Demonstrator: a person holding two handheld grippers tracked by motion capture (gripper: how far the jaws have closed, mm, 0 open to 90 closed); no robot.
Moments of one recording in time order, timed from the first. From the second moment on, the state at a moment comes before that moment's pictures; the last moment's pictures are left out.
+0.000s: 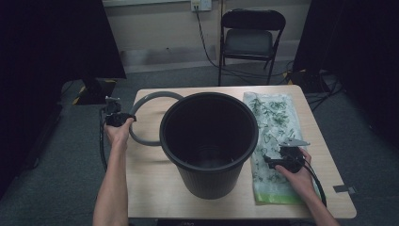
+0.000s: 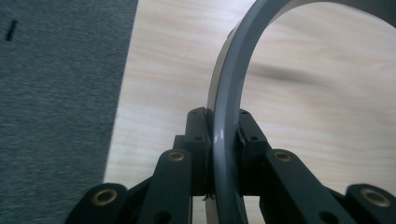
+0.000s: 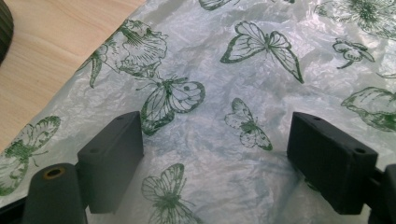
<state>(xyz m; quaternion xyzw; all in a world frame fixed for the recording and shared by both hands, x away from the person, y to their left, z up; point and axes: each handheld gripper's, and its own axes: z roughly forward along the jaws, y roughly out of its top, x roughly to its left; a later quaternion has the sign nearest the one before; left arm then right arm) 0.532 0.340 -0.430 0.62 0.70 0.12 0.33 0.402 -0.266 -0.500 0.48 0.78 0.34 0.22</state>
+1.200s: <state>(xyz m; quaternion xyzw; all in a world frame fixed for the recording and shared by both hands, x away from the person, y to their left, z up) 0.519 0.329 -0.463 0.65 0.66 0.11 0.37 0.402 -0.266 -0.500 0.48 0.78 0.34 0.22</state>
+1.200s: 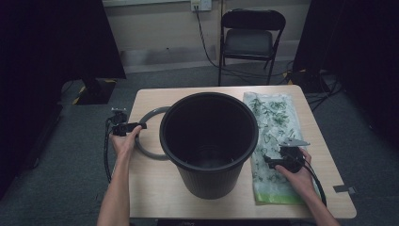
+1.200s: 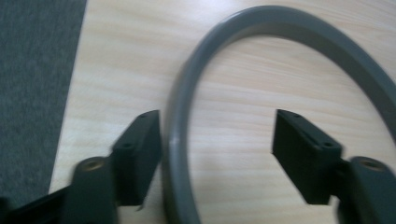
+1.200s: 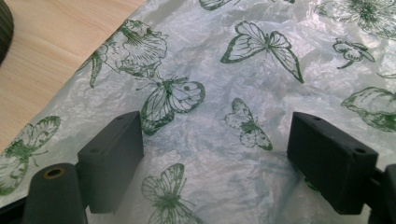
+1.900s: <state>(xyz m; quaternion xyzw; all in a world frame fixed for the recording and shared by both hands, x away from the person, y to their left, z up) 0.388 0.298 -0.468 0.75 0.53 0.12 0.37 0.388 -0.274 -0.492 0.49 0.79 0.32 0.20</state>
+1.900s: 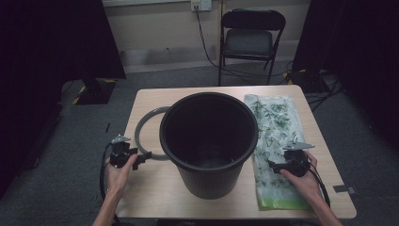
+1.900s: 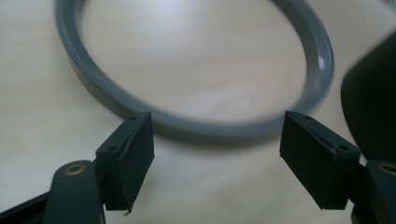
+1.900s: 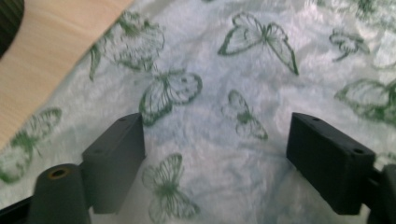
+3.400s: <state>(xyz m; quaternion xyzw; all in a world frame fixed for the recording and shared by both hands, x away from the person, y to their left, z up) 0.362 0.258 -0.502 0.80 0.44 0.19 0.36 0.529 -0.221 -0.483 0.53 0.77 0.30 0.18</state>
